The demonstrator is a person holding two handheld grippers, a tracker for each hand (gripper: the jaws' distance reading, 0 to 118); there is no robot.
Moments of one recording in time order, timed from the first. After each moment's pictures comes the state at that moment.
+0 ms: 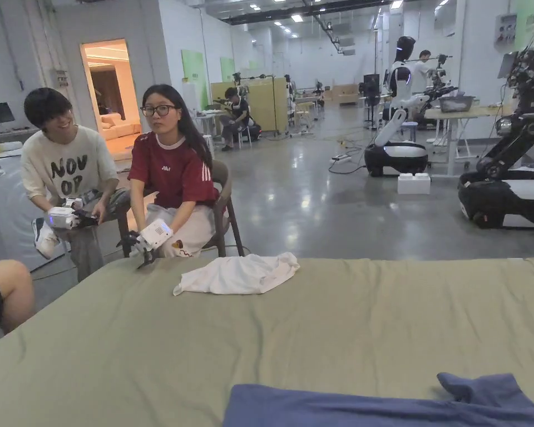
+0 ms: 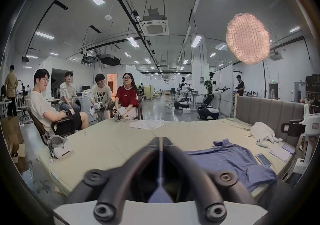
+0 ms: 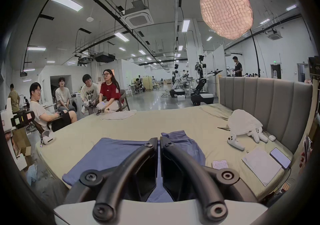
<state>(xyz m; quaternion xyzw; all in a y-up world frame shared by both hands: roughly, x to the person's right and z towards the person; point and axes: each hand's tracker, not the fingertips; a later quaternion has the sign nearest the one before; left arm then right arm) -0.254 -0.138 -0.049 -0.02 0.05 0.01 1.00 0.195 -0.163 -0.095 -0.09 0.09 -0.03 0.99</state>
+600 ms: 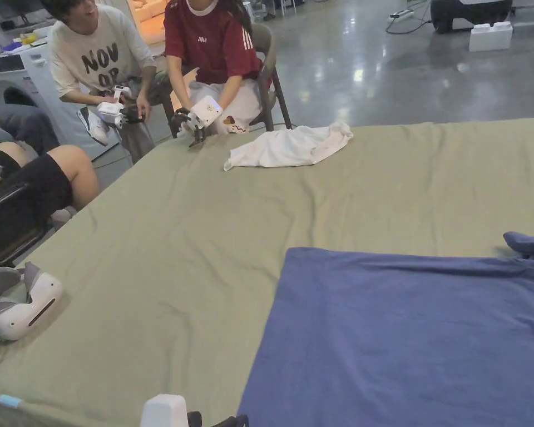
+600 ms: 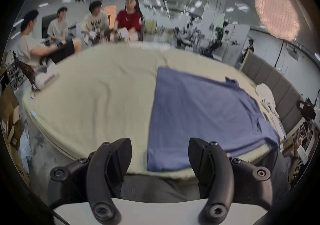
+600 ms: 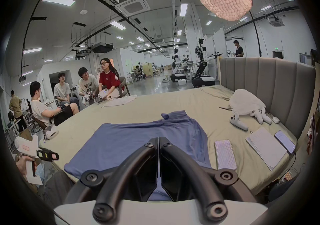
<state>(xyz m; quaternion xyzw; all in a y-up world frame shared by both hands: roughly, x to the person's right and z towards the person) -0.334 -0.294 -0.118 -0.39 0.01 0.11 0.92 0.210 -0.194 -0.100 -0.16 0.10 -0.06 0.98</state>
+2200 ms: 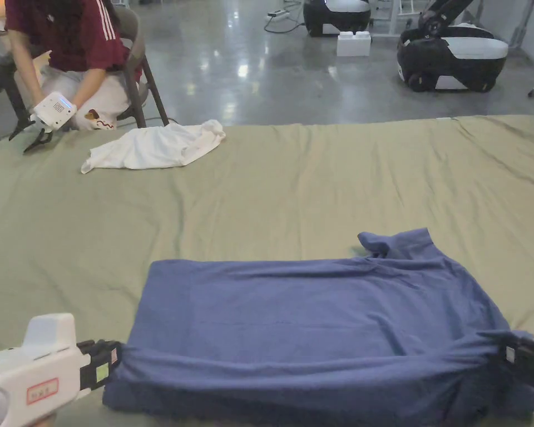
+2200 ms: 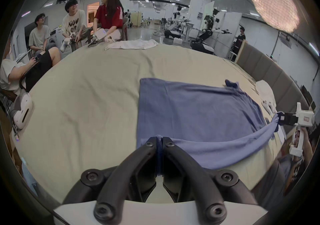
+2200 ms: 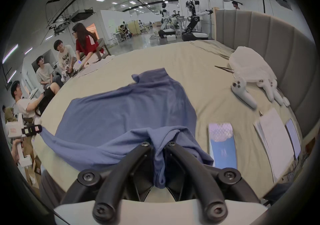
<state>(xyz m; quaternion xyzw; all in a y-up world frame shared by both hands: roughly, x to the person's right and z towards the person) -0.324 -0.252 -0.295 -0.38 -0.03 0.08 0.92 0.272 -0.247 -0.300 -0.38 0.06 -0.07 0.92</state>
